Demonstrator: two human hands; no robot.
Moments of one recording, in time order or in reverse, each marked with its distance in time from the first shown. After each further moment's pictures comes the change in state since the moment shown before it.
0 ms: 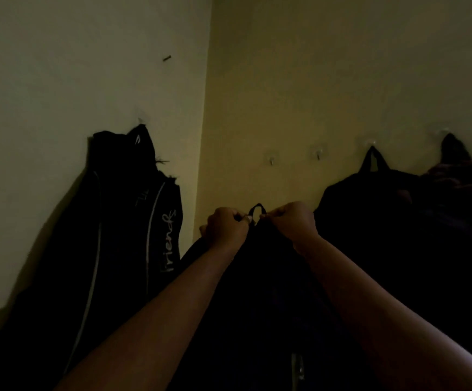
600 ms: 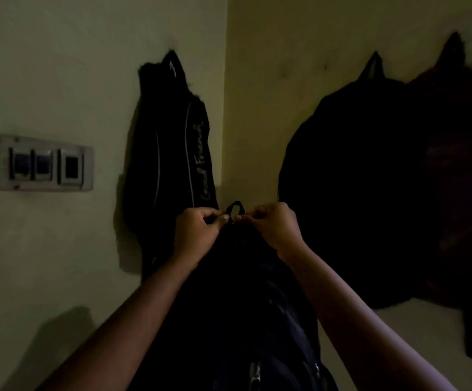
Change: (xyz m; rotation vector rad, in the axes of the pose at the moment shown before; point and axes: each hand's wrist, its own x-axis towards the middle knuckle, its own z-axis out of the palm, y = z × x) left_hand -0.285 0.023 -0.128 0.100 -0.042 -0.200; right_hand -0.270 0.022 -0.090 0.159 -0.439 0.080
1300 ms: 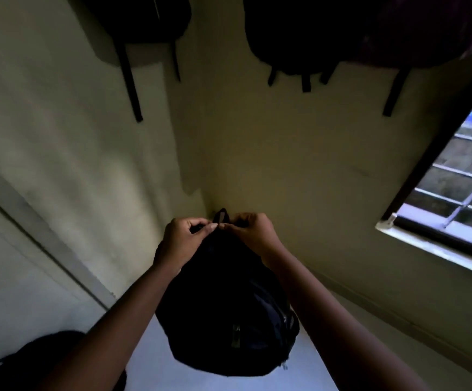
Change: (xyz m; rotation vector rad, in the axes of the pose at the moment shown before) left_hand -0.420 -0.056 -0.020 0.144 -0.411 -0.563; right_hand -0.404 0.153 -0.029 0.168 -0.485 0.537
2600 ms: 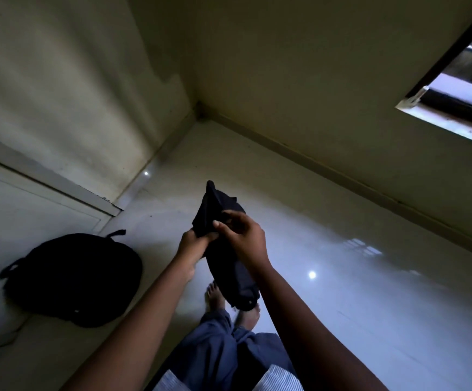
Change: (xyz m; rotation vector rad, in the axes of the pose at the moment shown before) left_hand -0.095 -0.162 0.085 -0.262 -0.268 -0.795; right_hand -0.089 0.158 0.111 0.268 0.136 0.356
